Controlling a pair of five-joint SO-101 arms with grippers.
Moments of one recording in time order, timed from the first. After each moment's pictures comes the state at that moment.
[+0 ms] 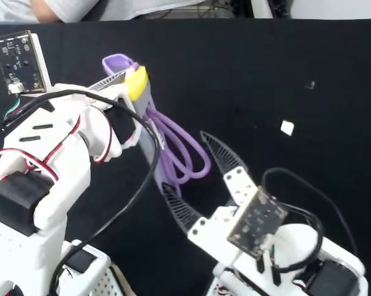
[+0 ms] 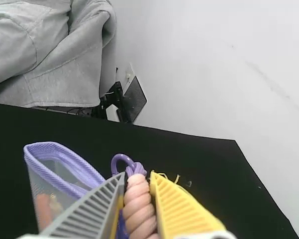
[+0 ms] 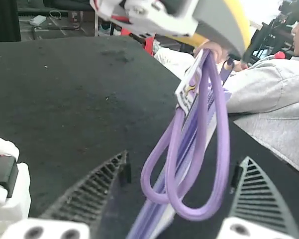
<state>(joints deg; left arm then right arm) 19.1 -43.6 -5.8 70.4 26.5 -48.4 -77.4 27.9 76.5 12.4</state>
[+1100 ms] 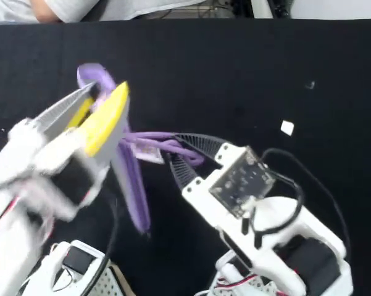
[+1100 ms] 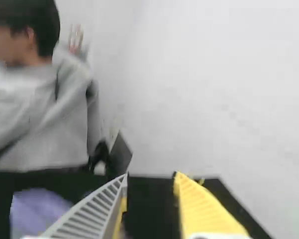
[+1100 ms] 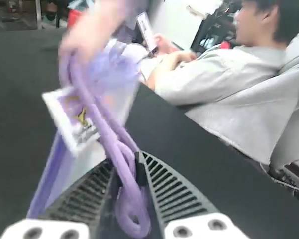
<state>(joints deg) 18.7 -60.3 -6.2 72.2 19.3 -36.9 -71.0 28.1 67.0 16.3</state>
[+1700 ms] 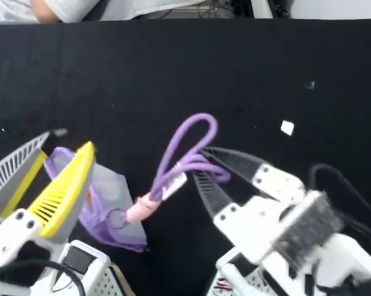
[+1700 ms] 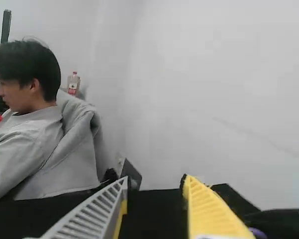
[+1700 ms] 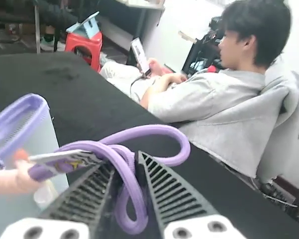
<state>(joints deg) 18.2 -65.7 -19.2 89.2 10.2 -35.3 -67.5 7.0 82.1 15.6</state>
